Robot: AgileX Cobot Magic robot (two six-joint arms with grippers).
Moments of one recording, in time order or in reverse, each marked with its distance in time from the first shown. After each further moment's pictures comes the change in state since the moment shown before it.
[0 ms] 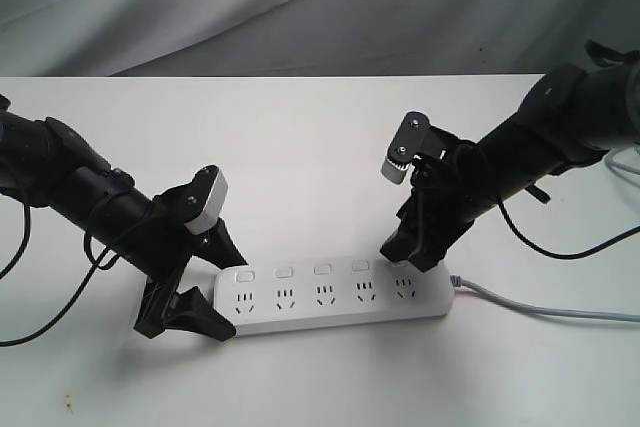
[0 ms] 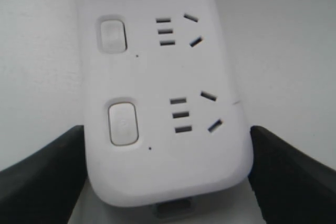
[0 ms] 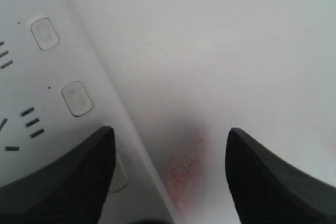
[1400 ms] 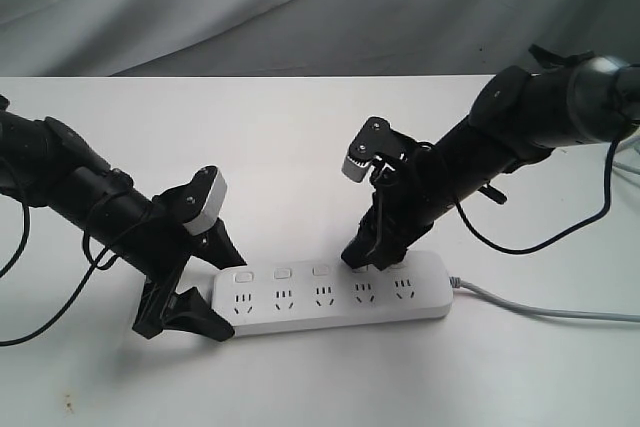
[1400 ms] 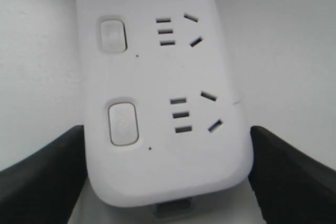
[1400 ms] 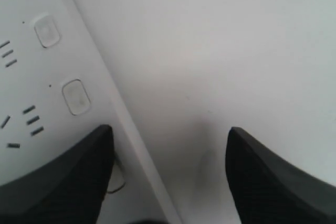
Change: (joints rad) left arm 0.004 0.000 0.000 0.007 0.002 0.000; right arm 0.067 0.111 -0.098 -0.012 0.063 0.116
